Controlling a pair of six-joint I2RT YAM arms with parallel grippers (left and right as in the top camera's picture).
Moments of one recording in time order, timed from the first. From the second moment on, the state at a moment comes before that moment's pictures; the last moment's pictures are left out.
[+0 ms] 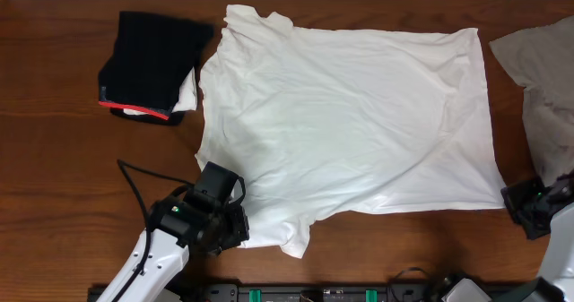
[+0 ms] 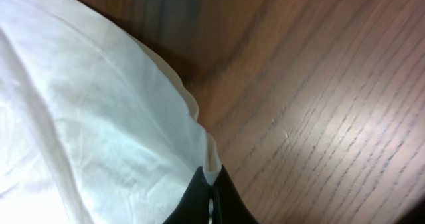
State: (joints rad) left arm -0.45 1.00 0.58 -1.00 0.24 -0.69; right arm -0.77 1.25 0.79 -0.89 -0.14 0.46
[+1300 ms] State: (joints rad) left arm -0.44 1.15 0.92 -1.09 0.30 -0.64; right arm -0.68 1.36 1.08 -1.05 -0.14 0.46
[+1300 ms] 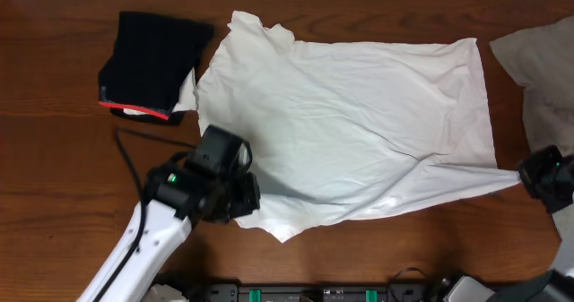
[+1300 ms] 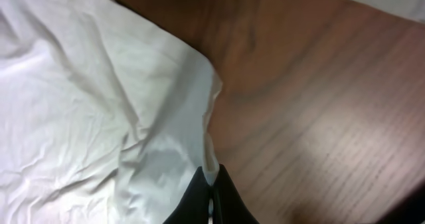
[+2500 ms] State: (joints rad) left arm -0.21 1.60 1.09 -0.62 0.18 -0.43; right arm -0.50 1.70 1.18 -0.61 -0.14 0.46
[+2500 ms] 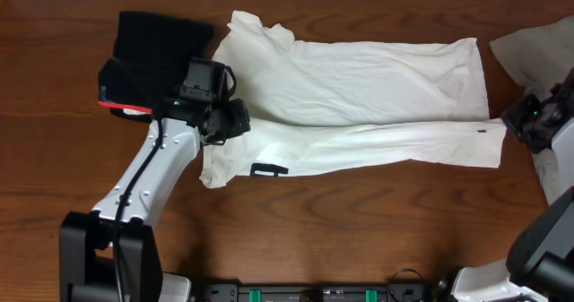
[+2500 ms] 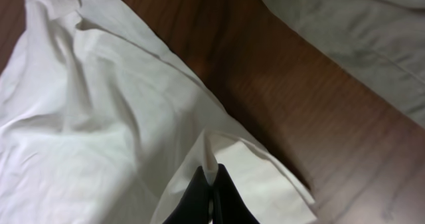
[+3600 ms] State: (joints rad) left arm -0.21 1.61 1.09 -0.56 -0.03 -0.40; right arm -0.38 1.77 1.18 -0.43 -0.07 0.44
